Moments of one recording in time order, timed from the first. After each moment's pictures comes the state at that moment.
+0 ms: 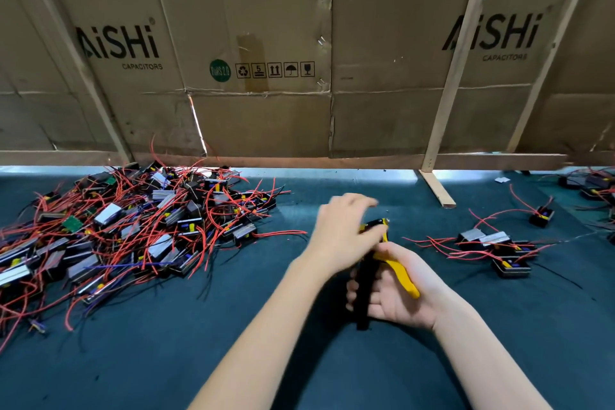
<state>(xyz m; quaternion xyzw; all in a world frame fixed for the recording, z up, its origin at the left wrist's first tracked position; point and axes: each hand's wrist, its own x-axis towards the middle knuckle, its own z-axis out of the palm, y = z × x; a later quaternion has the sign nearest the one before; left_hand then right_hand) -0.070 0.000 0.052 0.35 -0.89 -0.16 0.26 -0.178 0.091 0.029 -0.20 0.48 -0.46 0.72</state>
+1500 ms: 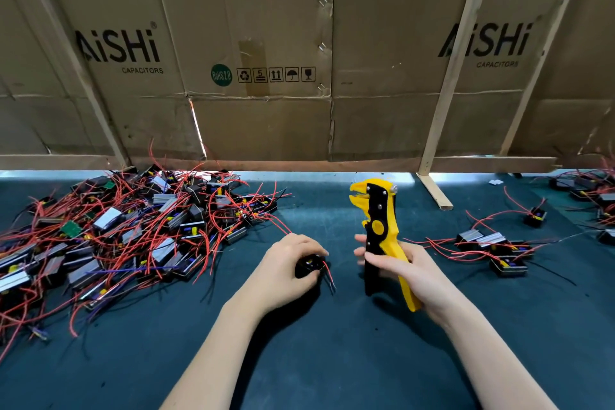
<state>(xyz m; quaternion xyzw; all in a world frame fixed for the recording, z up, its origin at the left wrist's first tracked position) 0.028 -0.013 0.007 0.27 -0.90 -0.17 0.30 -0.185 0.097 0.024 -0.50 0.54 -0.52 0.43</state>
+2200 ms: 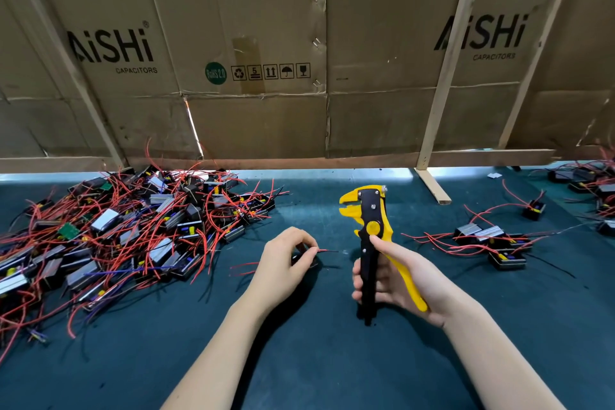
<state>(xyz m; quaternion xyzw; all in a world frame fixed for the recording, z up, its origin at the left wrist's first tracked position) 0.020 -0.012 -0.001 0.34 -0.84 -0.23 0.36 -0.179 0.100 0.026 -0.38 0.51 -0.48 0.61</state>
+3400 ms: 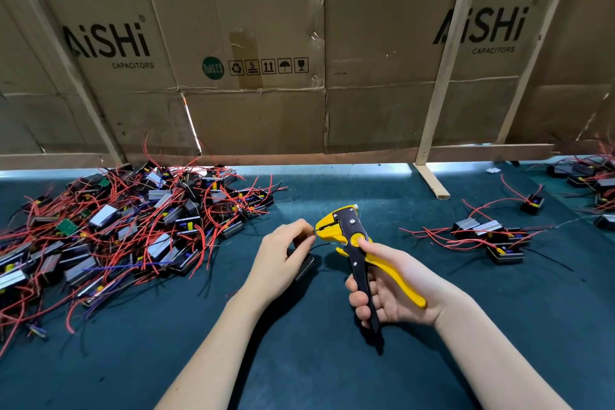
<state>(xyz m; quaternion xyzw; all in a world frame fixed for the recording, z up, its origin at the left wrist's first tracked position) 0.021 -0.014 -0.003 0.32 -0.84 -0.23 0.37 -0.173 0.102 0.030 -0.31 0.48 -0.34 0.74</state>
